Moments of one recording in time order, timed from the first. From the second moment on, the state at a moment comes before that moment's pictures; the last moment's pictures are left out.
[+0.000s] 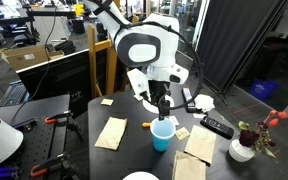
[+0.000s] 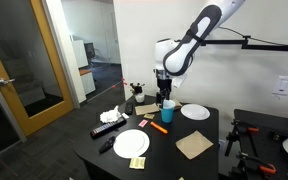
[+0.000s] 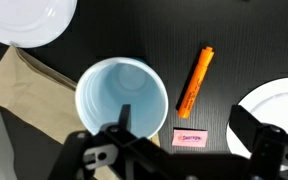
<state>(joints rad) -0.09 0.43 -0.05 -2.14 -0.05 2.57 -0.01</state>
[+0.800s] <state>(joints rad) -0.09 0.48 -0.05 -2.10 -0.05 2.58 -0.01</state>
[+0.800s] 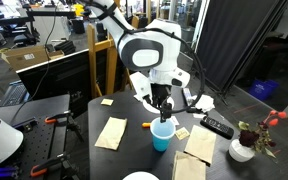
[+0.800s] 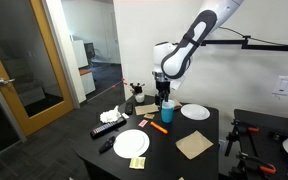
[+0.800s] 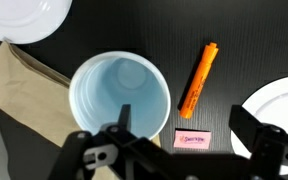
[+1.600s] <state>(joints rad) -0.12 0.60 -0.05 -2.04 -0.05 2.62 -0.01</state>
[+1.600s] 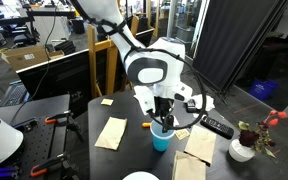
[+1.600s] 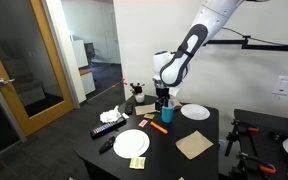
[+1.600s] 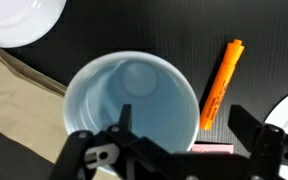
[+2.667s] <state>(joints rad) -0.12 0.64 -0.05 -2.00 -0.05 2.62 -0.01</state>
